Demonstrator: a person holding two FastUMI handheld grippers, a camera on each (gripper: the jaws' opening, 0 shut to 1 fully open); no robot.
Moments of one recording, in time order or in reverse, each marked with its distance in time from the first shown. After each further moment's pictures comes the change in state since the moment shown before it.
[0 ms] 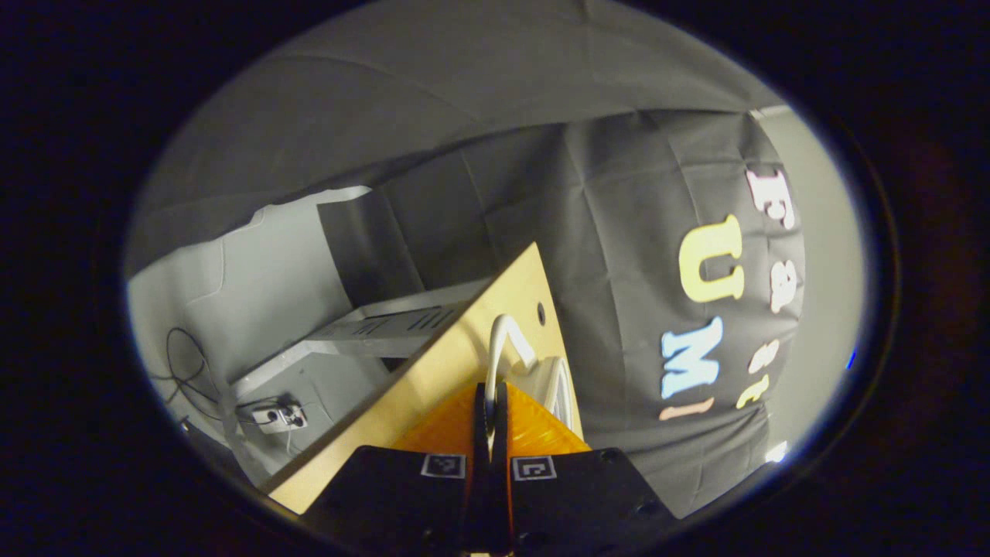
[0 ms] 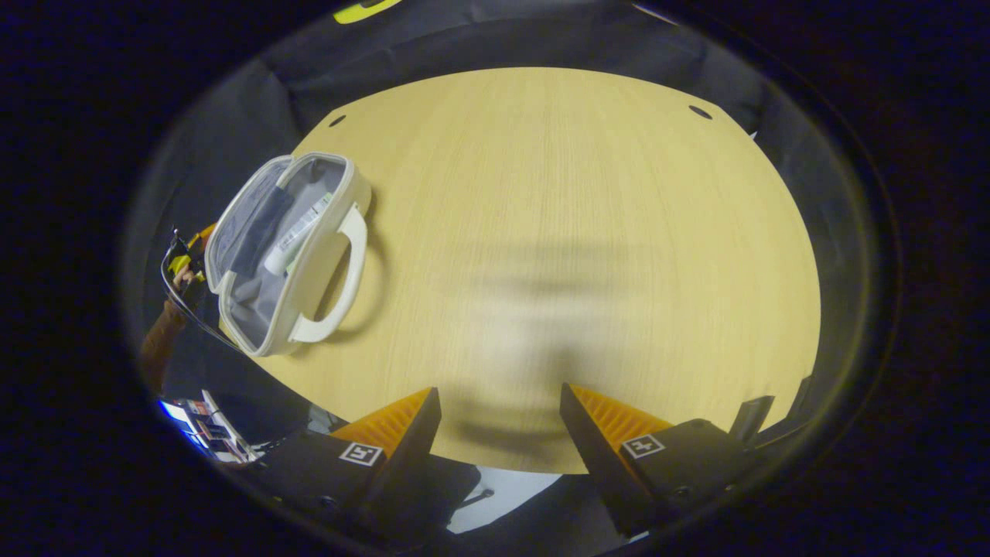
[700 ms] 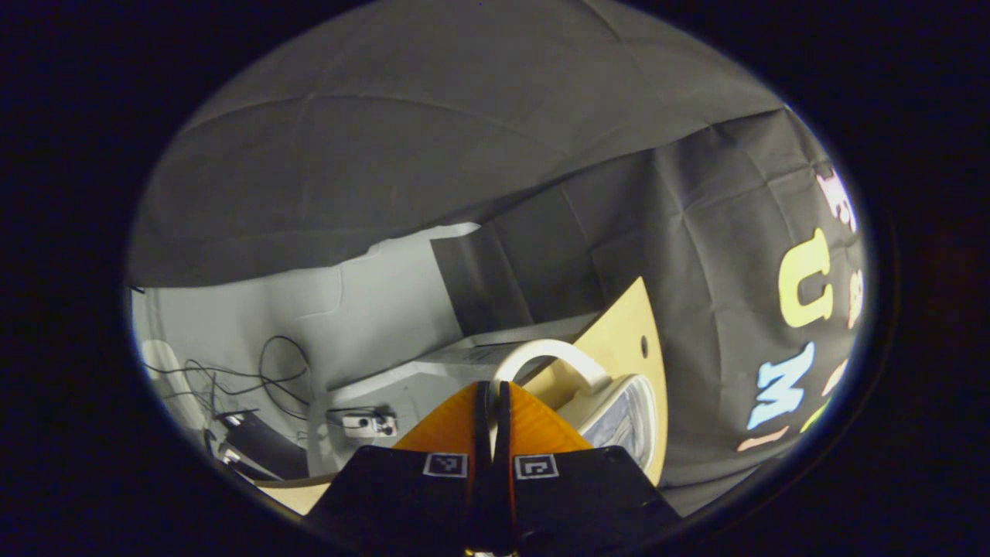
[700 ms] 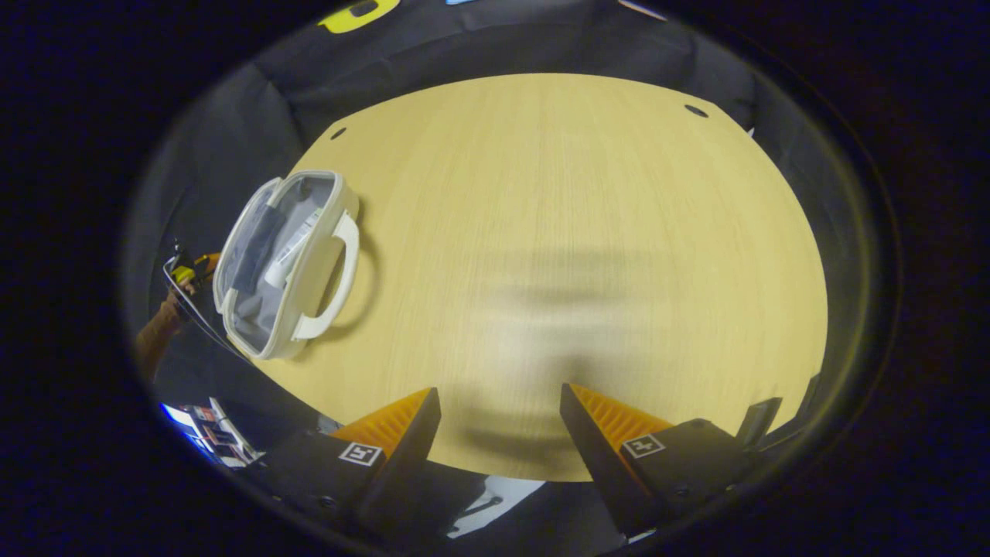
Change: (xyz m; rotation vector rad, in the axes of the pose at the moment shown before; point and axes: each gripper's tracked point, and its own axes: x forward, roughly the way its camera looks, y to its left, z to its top) left arm -0.036 0.075 0.041 -0.101 -0.193 0.374; right arm 0.016 -0.014 -0.004 -0.020 -0.016 0.007
